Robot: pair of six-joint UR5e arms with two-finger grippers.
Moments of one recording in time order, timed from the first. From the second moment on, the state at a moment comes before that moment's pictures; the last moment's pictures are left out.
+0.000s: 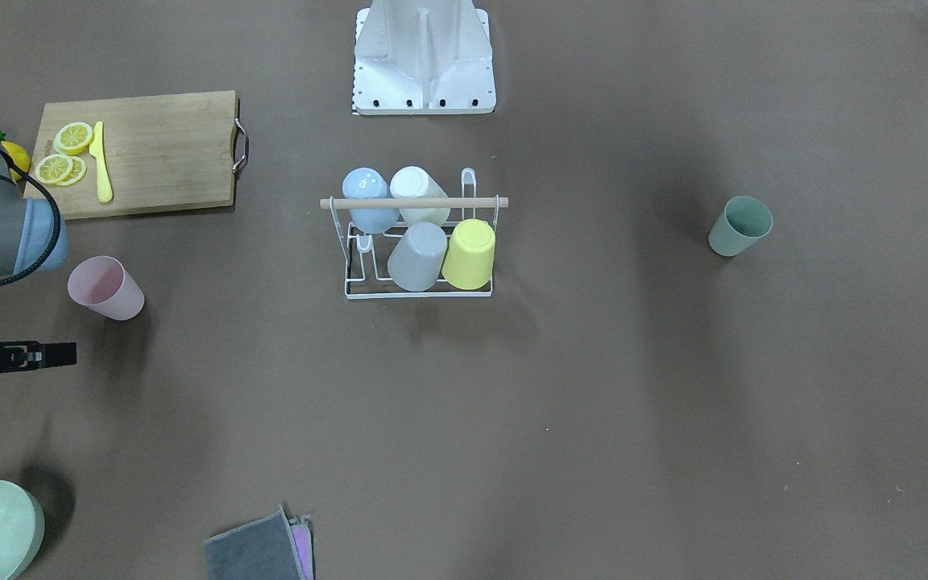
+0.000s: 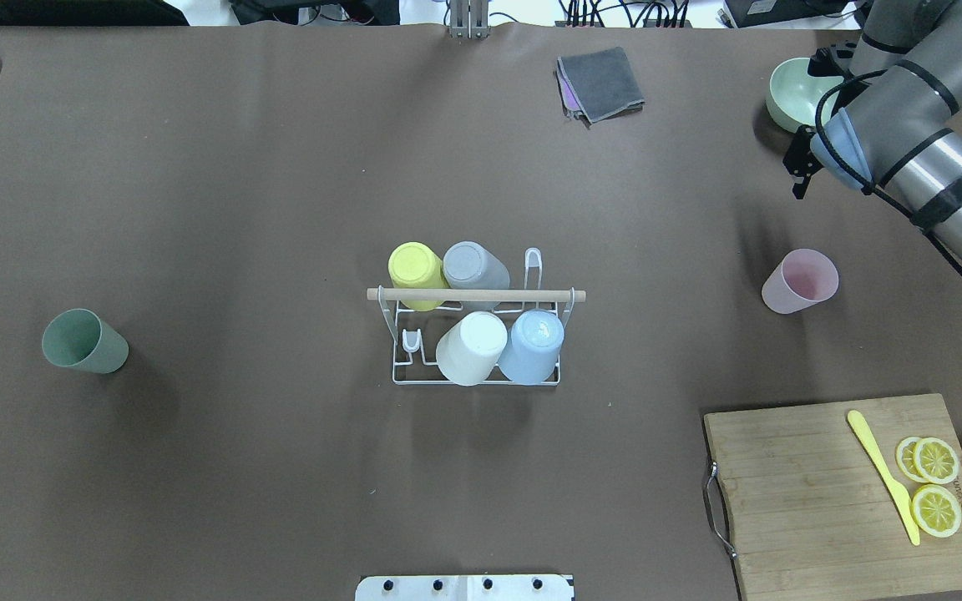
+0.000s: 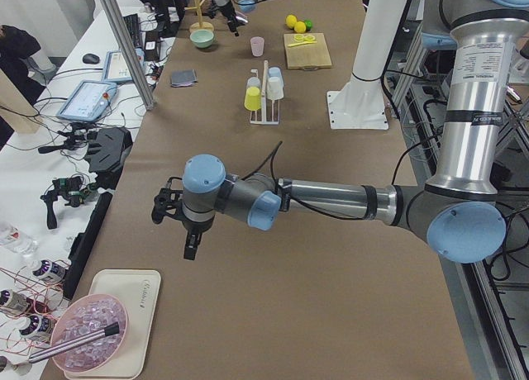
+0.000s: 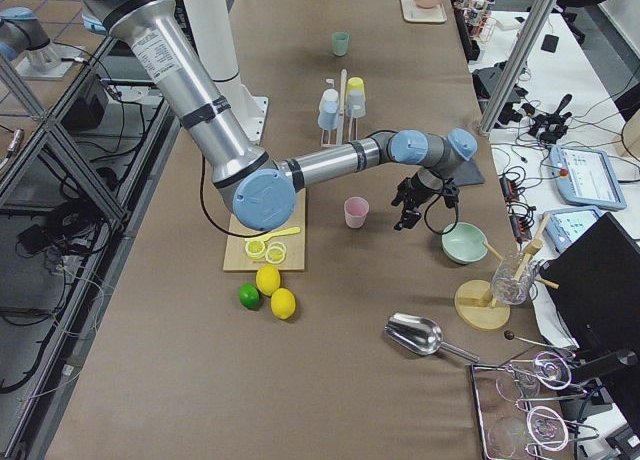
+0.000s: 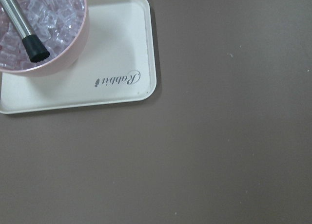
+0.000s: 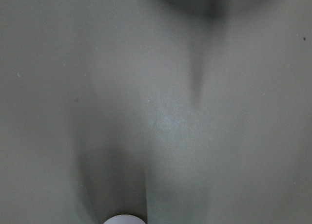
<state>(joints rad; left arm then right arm) -1.55 -1.74 -1.52 -1.84 -2.30 -0.22 1.12 -0.96 1.21 -1.96 2.35 0.24</state>
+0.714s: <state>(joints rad) -1.53 -2.18 -1.23 -1.30 -2.19 -0.13 1.08 -0.90 1.04 -2.09 2.45 0.03</state>
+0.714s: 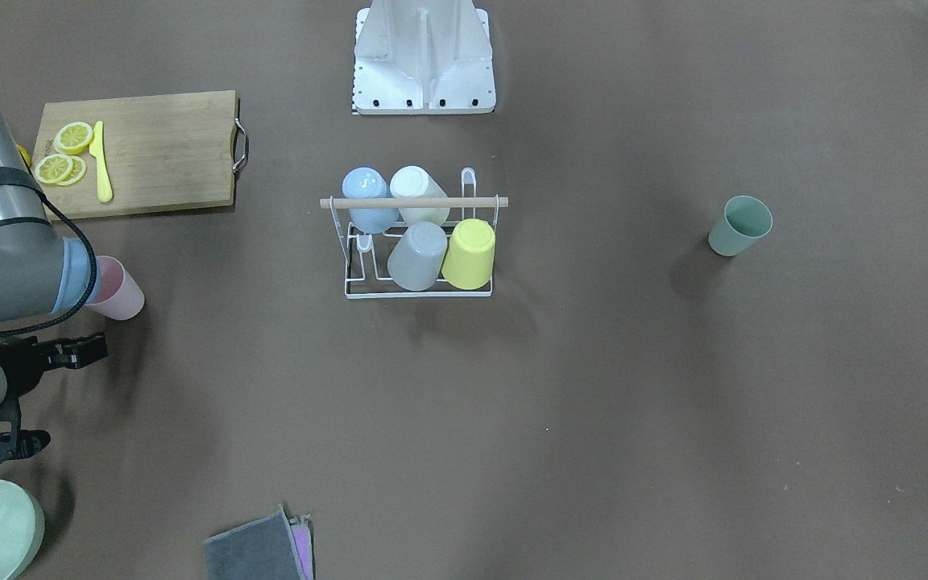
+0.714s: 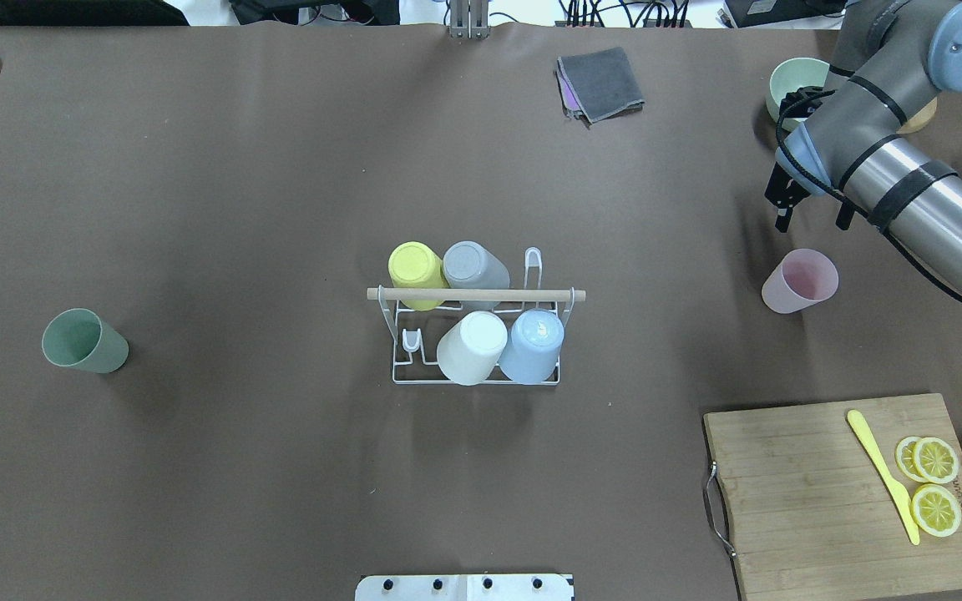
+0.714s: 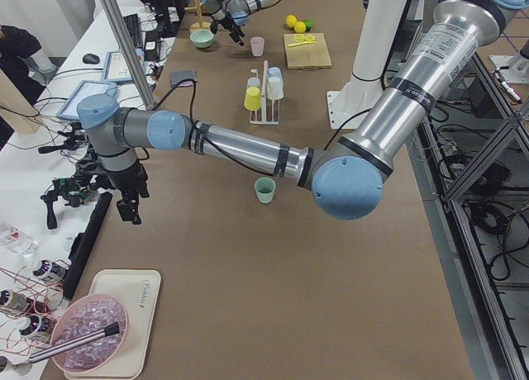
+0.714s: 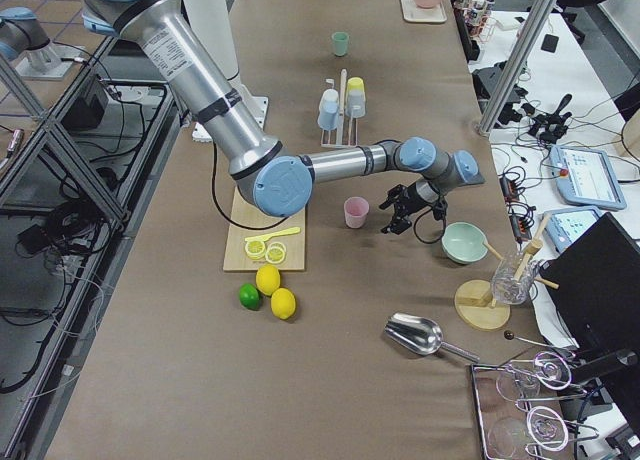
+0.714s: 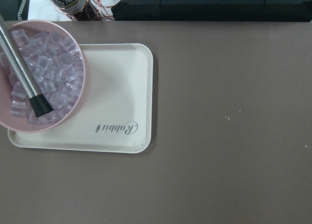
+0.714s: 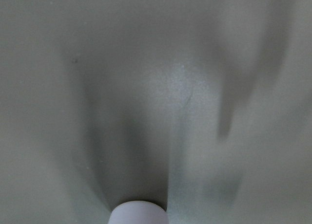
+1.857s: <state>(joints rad) -1.32 -2.25 -1.24 -0.84 -2.25 0.11 1.01 -0.89 1.02 -2.23 2.52 0.01</state>
